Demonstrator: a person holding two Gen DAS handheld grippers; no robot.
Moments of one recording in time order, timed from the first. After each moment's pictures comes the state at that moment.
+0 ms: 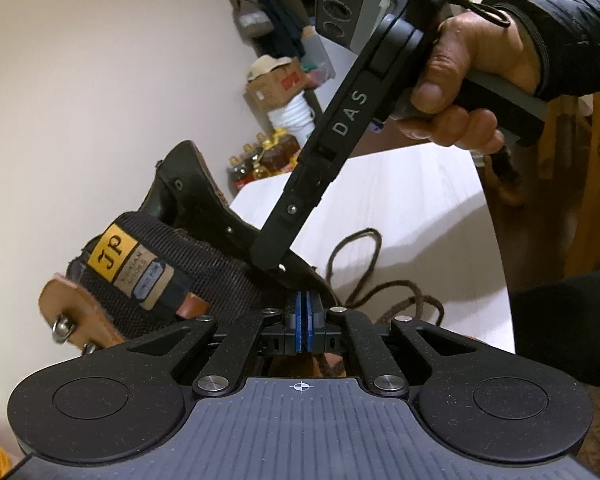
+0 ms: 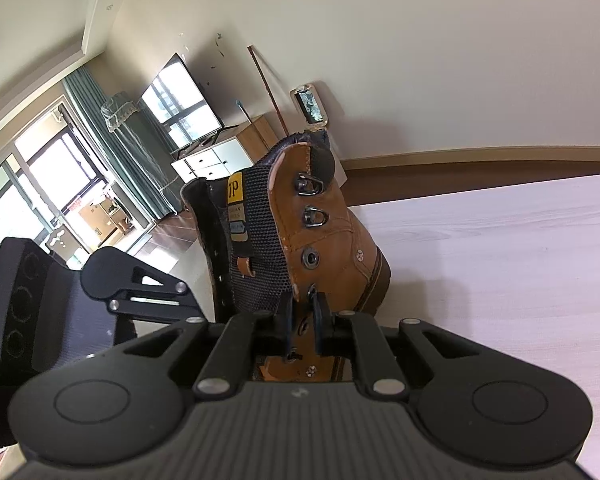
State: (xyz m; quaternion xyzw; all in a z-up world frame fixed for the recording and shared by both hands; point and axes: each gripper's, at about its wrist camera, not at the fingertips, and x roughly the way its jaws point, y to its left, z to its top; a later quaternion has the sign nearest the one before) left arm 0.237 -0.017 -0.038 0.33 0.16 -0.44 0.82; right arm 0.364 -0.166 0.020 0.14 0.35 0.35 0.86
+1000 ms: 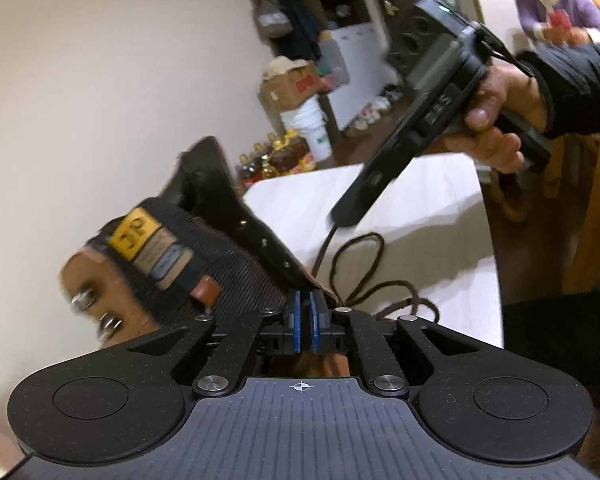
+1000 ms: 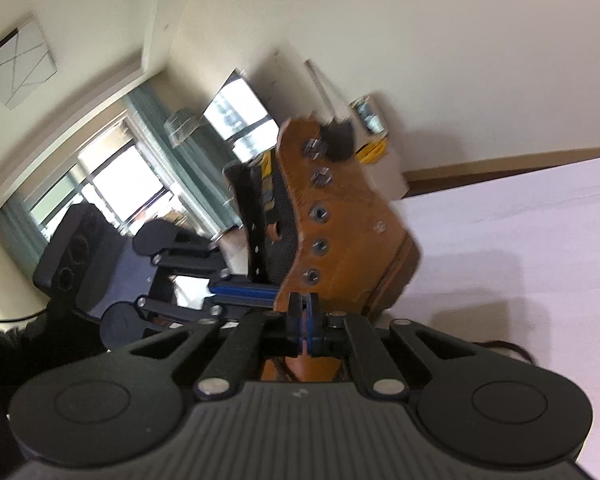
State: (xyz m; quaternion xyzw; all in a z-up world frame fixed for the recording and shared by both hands) left arm 0.224 0.003 -0.031 0.29 0.17 -0.42 0.84; right arm 0.330 -0.232 -0.001 0.19 0.30 0.41 0.84
